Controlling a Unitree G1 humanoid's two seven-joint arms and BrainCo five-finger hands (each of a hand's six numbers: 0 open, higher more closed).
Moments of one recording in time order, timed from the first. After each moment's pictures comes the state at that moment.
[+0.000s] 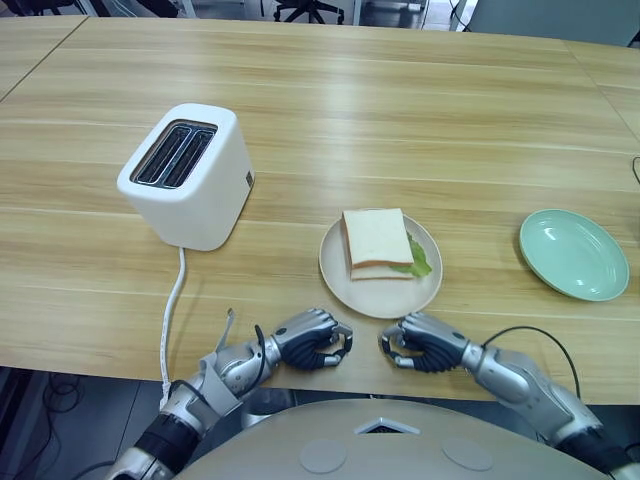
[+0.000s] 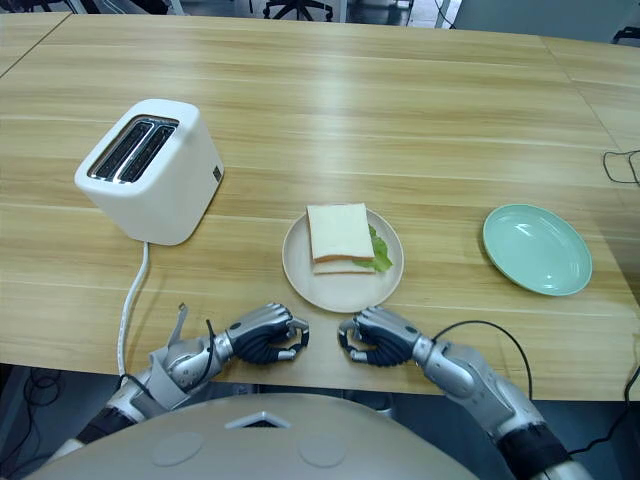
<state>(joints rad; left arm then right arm) 0.15 0.42 -0.50 0.18 0.60 -0.65 -0.15 0.24 -0.61 0.35 0.14 -0.60 -0.65 0.18</state>
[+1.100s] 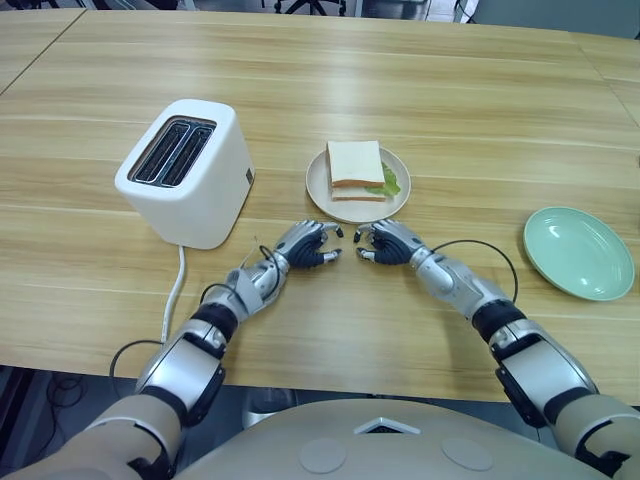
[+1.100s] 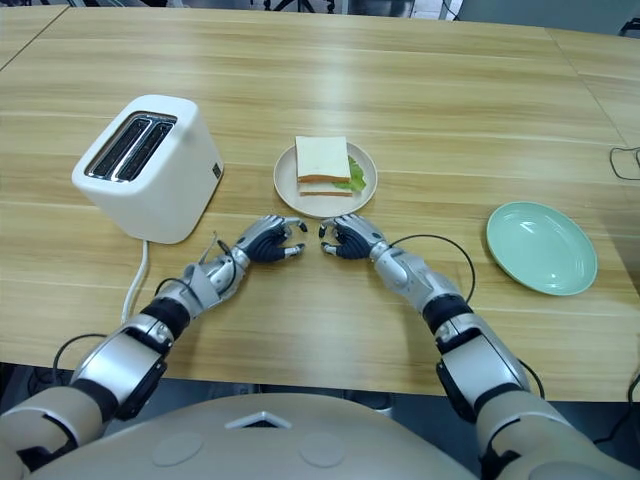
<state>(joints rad) -0.37 0.26 -0.41 0.90 0.55 -0.89 0.34 -0.38 -0.33 0.39 0.84 -0.57 -0.72 -0.18</state>
